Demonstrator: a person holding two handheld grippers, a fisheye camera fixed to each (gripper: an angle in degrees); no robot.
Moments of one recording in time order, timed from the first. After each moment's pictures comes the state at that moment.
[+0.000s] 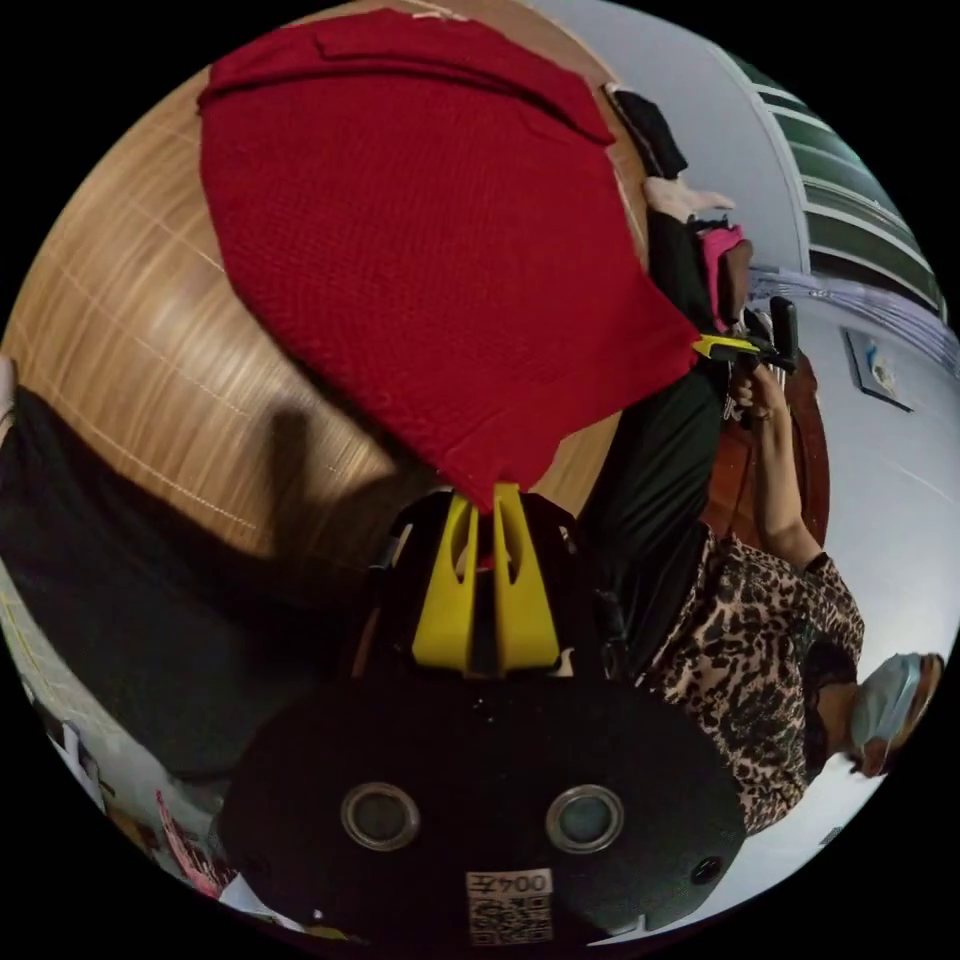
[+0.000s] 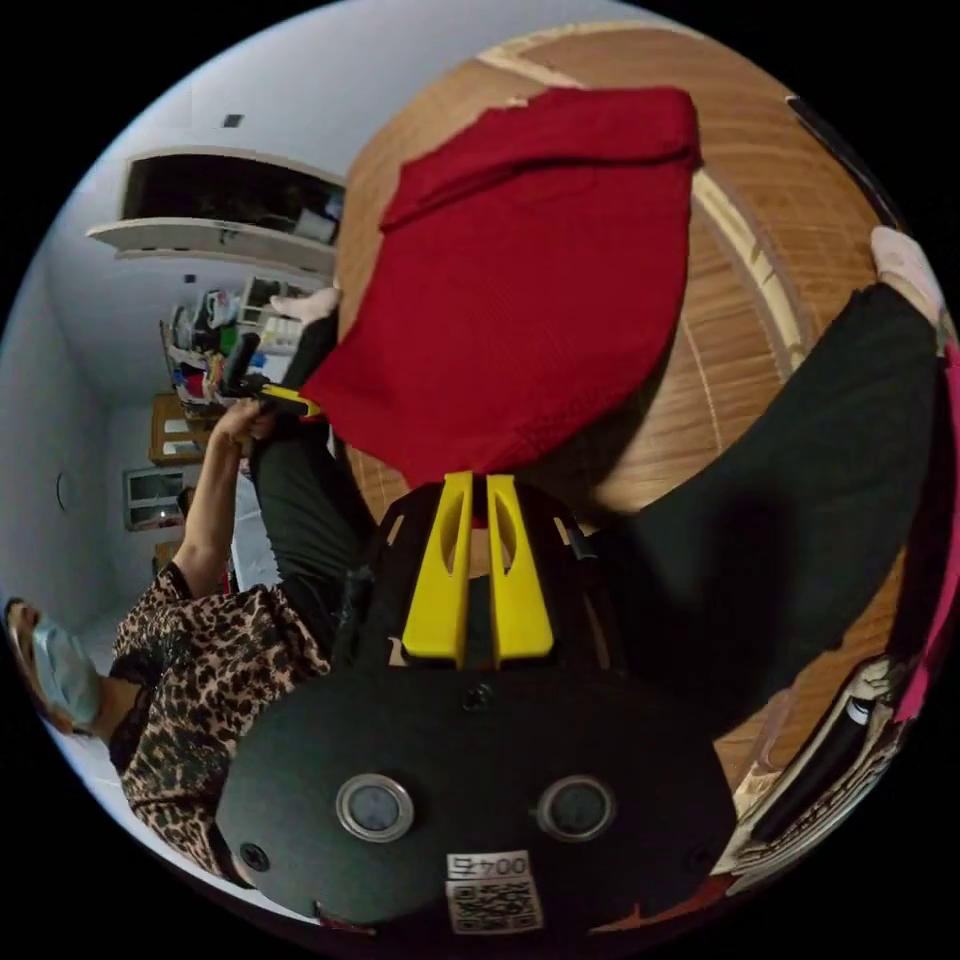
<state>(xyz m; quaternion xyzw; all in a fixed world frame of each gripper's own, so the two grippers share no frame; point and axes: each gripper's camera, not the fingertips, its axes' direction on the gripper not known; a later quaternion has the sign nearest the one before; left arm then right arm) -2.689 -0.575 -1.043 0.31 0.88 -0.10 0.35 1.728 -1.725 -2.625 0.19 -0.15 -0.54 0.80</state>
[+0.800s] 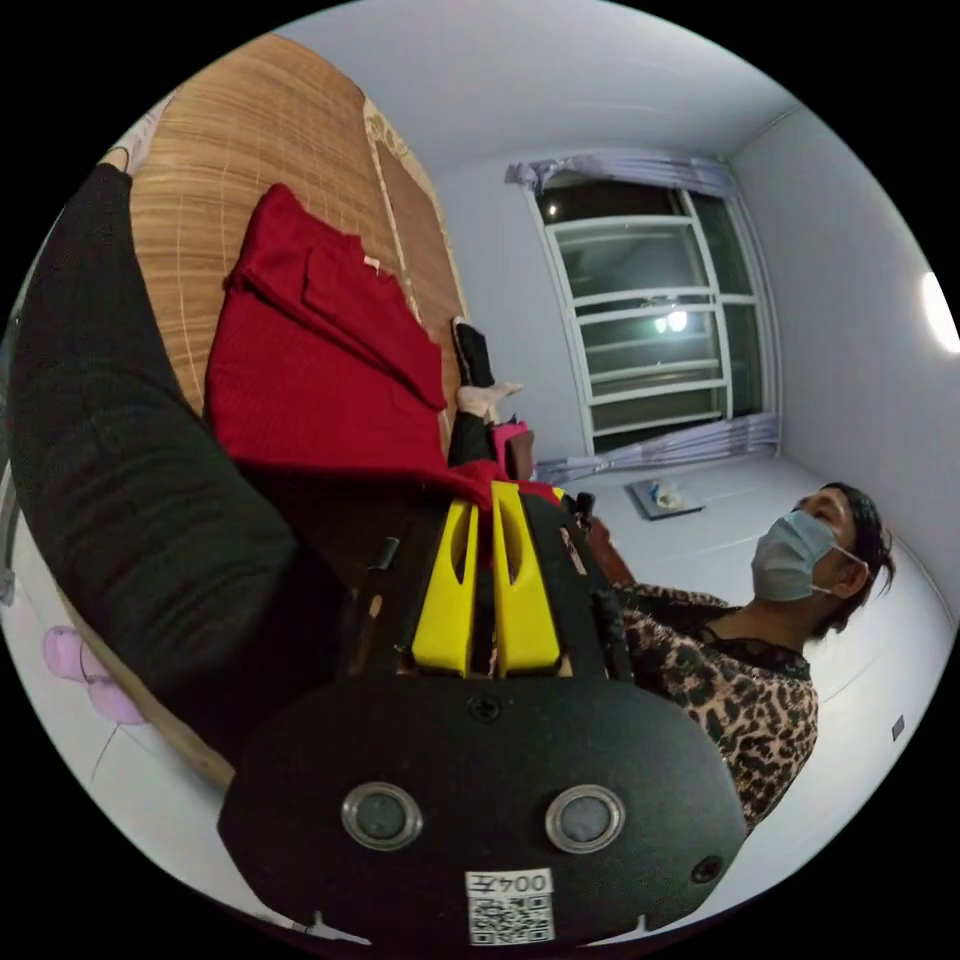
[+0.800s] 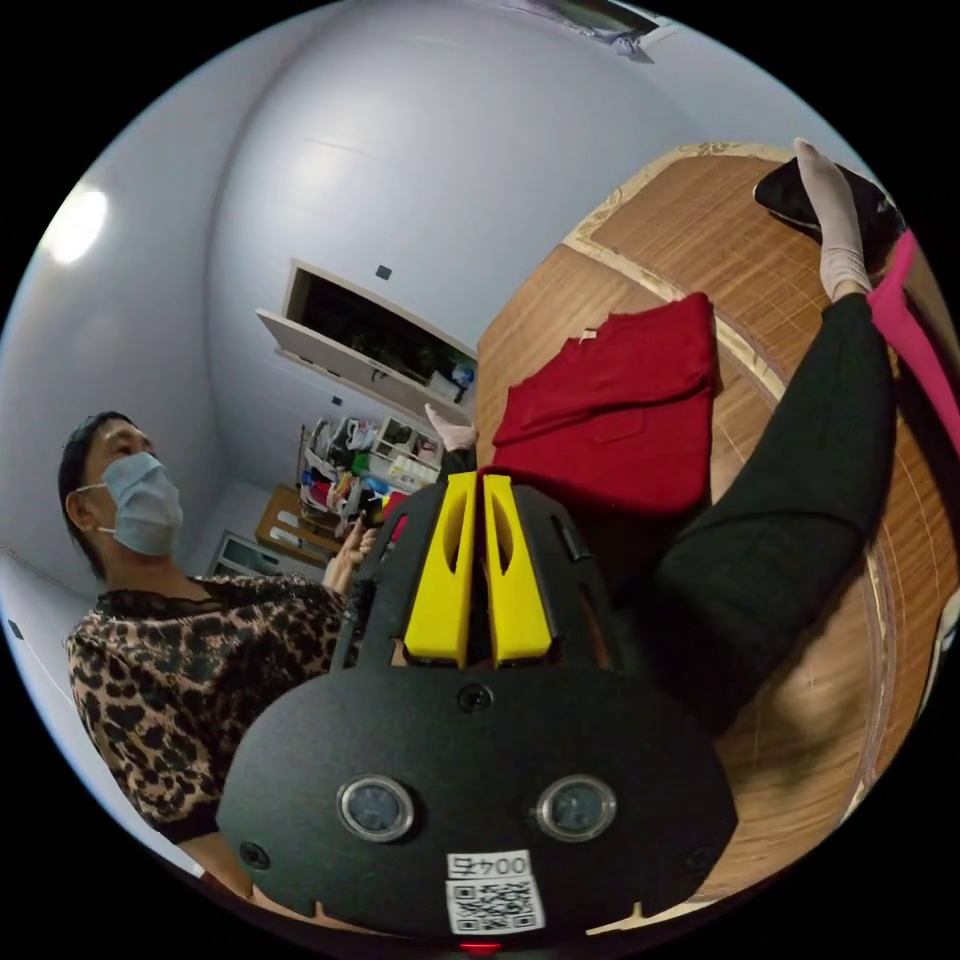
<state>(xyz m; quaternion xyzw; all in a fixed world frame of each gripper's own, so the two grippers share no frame) -2.427 -0.376 -0.989 0.42 0.85 -0.31 -0.07 1.936 -1.622 -2.630 0.32 -0.41 -0.55 0.65</state>
